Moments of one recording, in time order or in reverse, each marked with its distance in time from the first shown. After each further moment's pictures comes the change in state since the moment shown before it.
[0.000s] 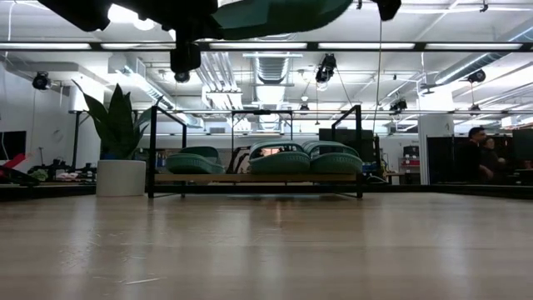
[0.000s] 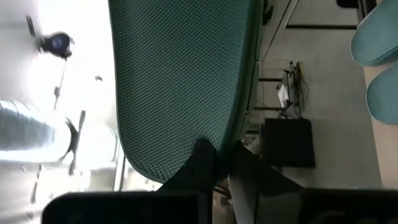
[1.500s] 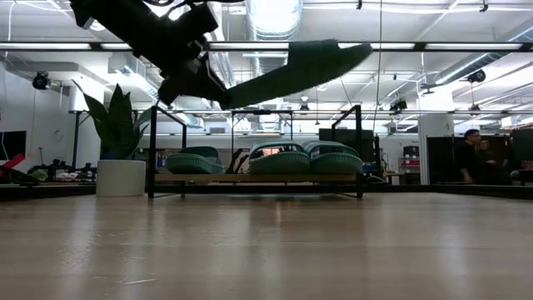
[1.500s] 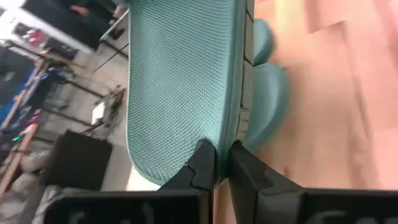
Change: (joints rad) left arm 0.010 0.006 0.095 -0.986 0.446 -1.402; right arm 0.624 0.154 0.093 -0.077 0.805 -0.925
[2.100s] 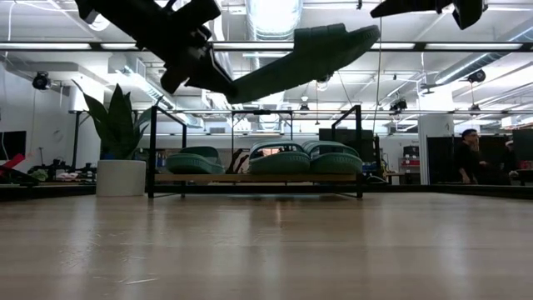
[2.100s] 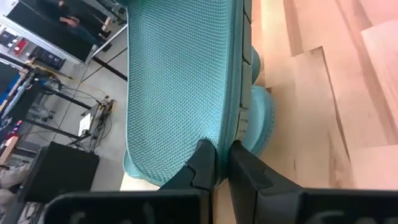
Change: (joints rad) left arm -0.003 0.000 0.031 0.003 0.064 0.001; right arm 0.050 0.186 -0.006 -0.205 0.285 0.077
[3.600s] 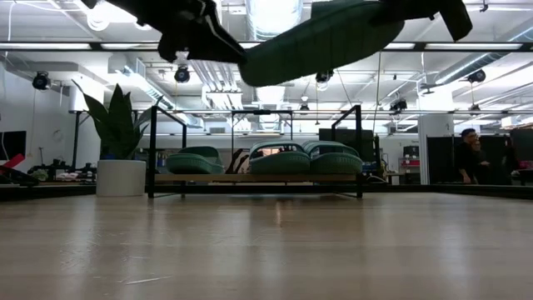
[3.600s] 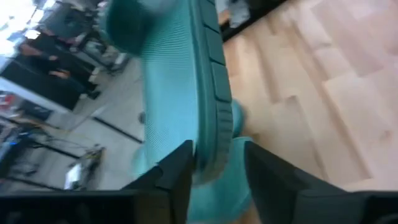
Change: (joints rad) left arm -0.013 -0.065 0.025 0.055 0.146 0.141; right arm -0.069 -0.048 -0.044 -0.050 0.061 0.228
